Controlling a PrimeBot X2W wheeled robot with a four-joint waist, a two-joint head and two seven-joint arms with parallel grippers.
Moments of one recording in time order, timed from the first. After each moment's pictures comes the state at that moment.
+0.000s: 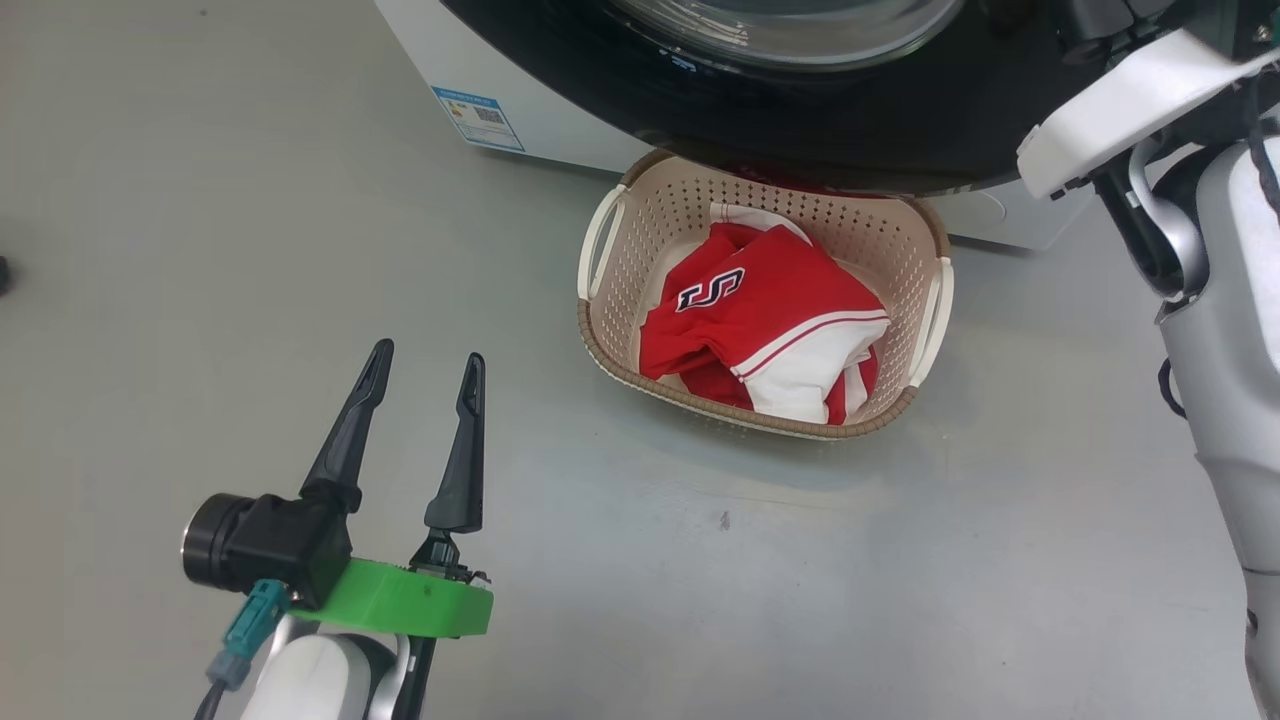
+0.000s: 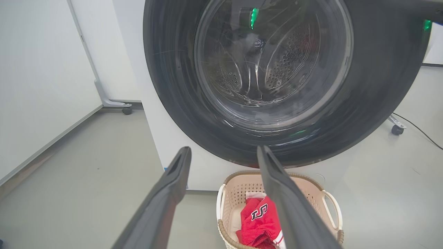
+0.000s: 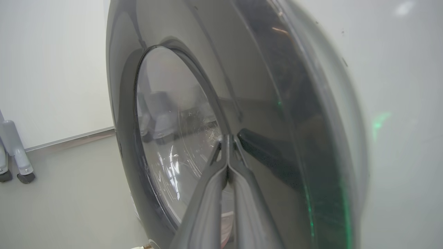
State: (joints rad) left arm -0.14 0.05 -0.31 -0.03 -0.34 0.03 -0.24; right arm -0.82 -0.27 0.31 0.26 0.25 0.13 0.00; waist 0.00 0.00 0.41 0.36
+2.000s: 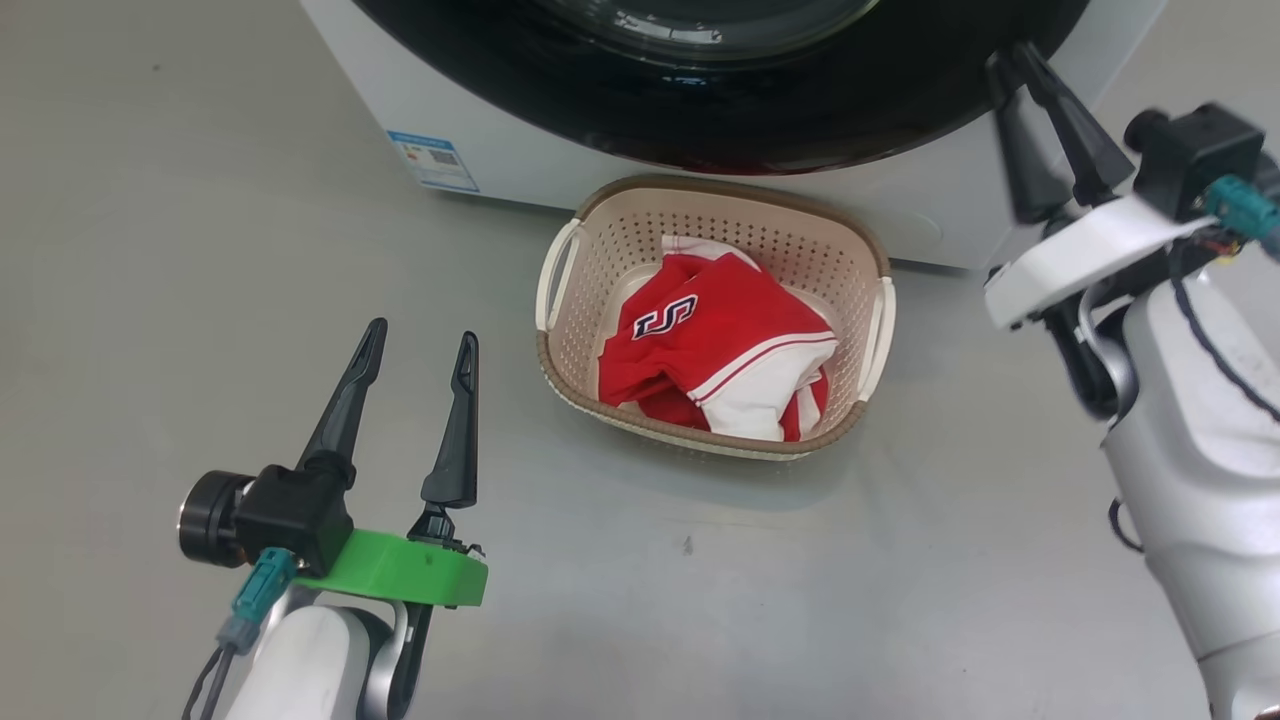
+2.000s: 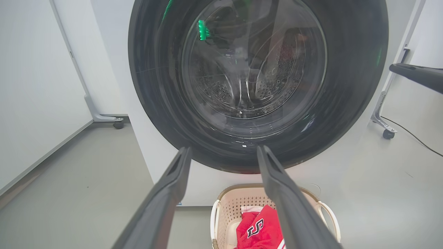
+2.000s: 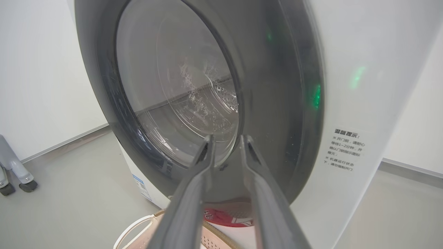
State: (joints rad) left arm -0.20 0.04 -0.30 0.05 -0.32 0.03 -0.25; right arm -0.71 -0.24 0.32 0.51 0.36 0.13 -0.24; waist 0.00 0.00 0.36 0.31
